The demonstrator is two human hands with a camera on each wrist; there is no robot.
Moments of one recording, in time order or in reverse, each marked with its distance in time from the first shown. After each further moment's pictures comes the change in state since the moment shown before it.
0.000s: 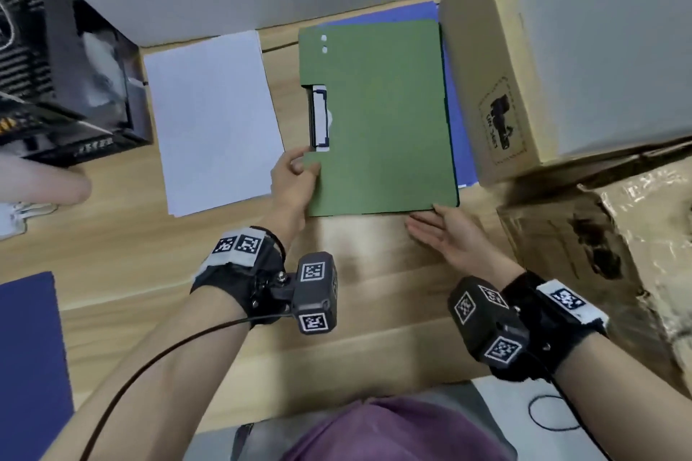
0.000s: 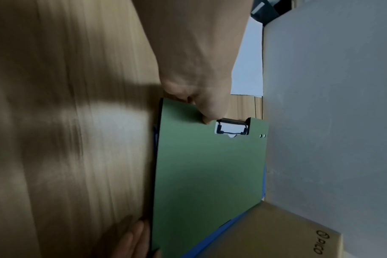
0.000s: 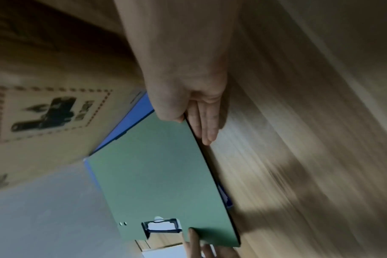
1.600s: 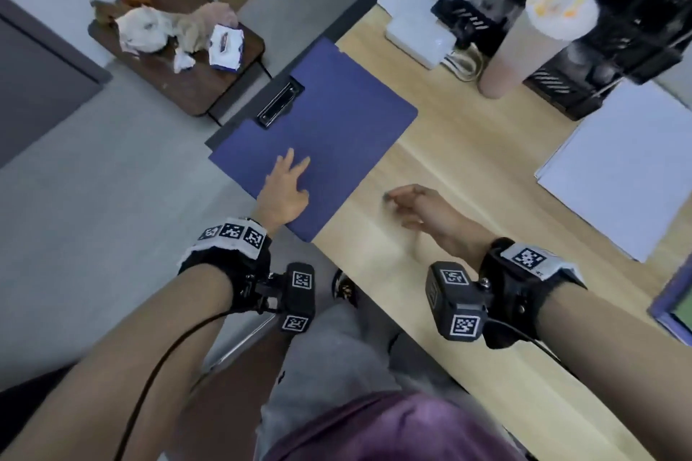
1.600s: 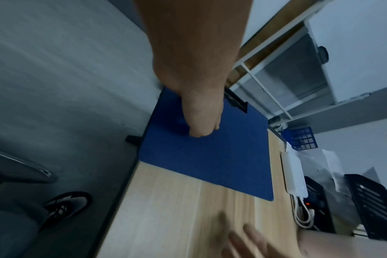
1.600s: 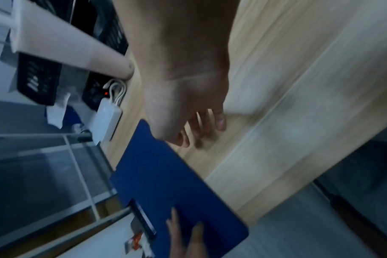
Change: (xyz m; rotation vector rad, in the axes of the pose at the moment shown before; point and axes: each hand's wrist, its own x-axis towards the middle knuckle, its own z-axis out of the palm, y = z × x) left_hand -0.101 -0.298 -0.502 0.409 0.263 -0.169; right_hand -0.110 0.365 0.350 -1.548 -0.669 -0.165
